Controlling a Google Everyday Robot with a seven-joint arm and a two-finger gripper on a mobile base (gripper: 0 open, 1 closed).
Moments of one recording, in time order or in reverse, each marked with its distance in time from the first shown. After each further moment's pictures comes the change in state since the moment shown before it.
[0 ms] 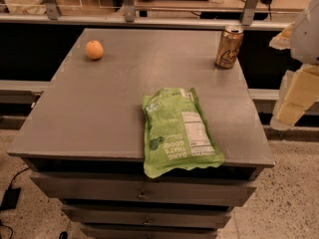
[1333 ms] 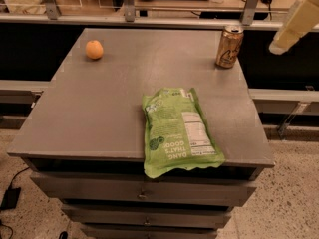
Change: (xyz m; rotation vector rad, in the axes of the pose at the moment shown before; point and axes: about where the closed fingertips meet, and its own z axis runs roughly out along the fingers) arm 0.008 -0.157 -0.031 0.293 -0.109 0.111
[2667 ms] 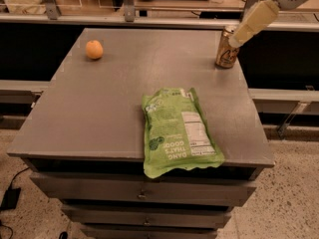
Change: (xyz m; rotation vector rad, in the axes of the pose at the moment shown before) arm -0.055 -0.012 0.067 -0.108 -0.194 0.160
